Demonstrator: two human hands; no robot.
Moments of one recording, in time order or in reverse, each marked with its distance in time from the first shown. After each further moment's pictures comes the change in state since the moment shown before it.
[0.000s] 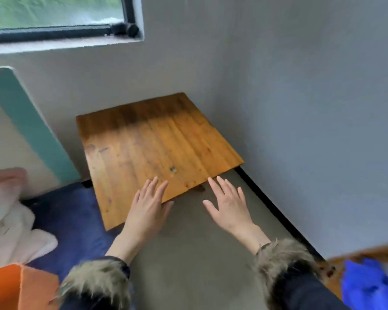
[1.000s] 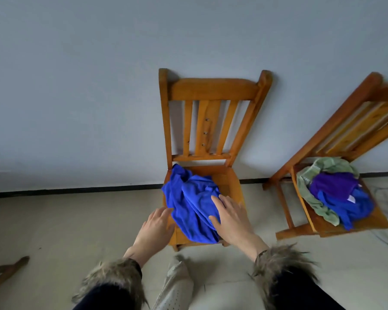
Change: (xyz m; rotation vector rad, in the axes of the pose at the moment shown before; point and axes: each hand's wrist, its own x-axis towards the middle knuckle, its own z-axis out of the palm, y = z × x) left_hand -0.051 0.565 0.384 0.083 -0.854 0.830; right_hand -0.392 0.525 0.041 0.255 0.038 1.079
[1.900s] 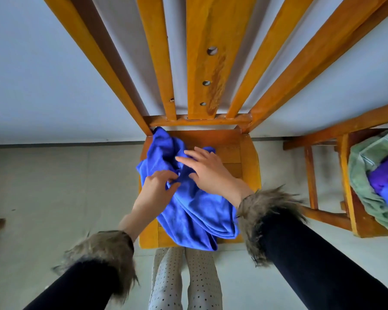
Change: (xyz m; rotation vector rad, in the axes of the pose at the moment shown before) left_hand 0.254 -0.025 0.103 -0.243 0.087 -0.082; right_hand 0.286 0.075 0.096 0.137 -0.289 -0.336
